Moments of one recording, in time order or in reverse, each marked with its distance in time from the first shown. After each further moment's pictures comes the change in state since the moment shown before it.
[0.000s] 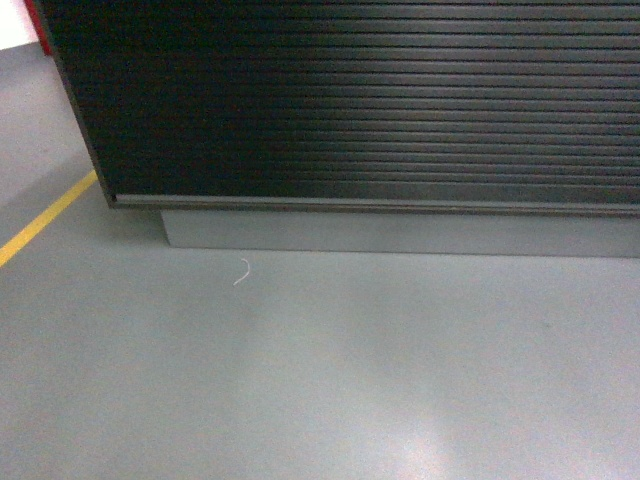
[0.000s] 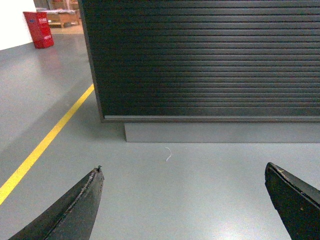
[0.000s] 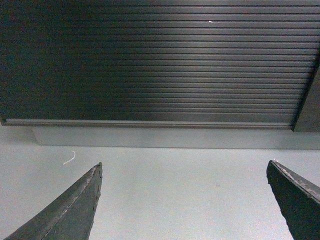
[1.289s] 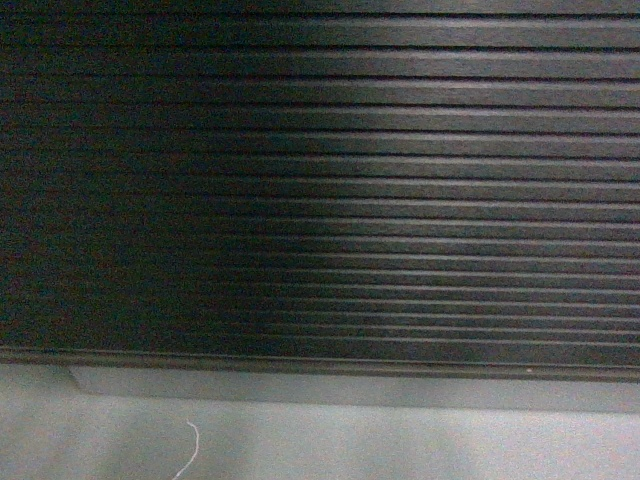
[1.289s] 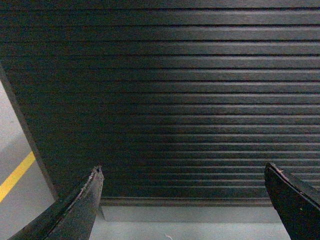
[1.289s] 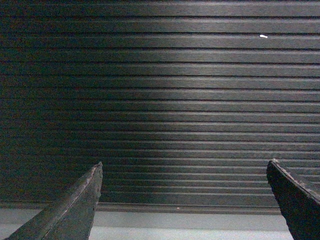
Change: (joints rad) left arm 0.000 0.000 0.000 -0.001 0.000 0.000; right arm 0.000 0.000 0.000 0.001 0.001 0.000
